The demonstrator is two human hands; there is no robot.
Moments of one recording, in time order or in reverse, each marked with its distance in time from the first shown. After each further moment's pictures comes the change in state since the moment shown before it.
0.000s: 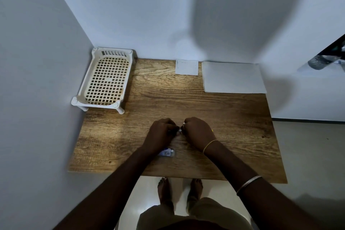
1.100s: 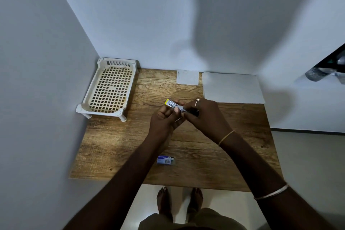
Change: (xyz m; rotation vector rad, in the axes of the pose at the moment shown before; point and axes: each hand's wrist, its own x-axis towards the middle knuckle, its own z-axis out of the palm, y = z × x) left_hand 0.029 0.067 -0.060 -1.554 0.213 -0.359; right_hand 0.005 -0.006 -0.121 0.420 0.310 -0.043
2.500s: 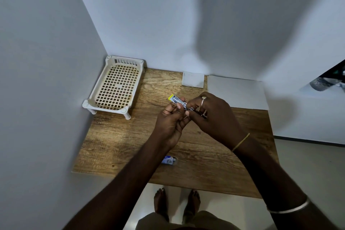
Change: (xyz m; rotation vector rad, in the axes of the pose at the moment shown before) left_hand -0.010 0.022 0.023 -0.288 0.046 -0.088; right_hand -0.002 -0.035 -0.033 -0.146 -0.064 -0.056
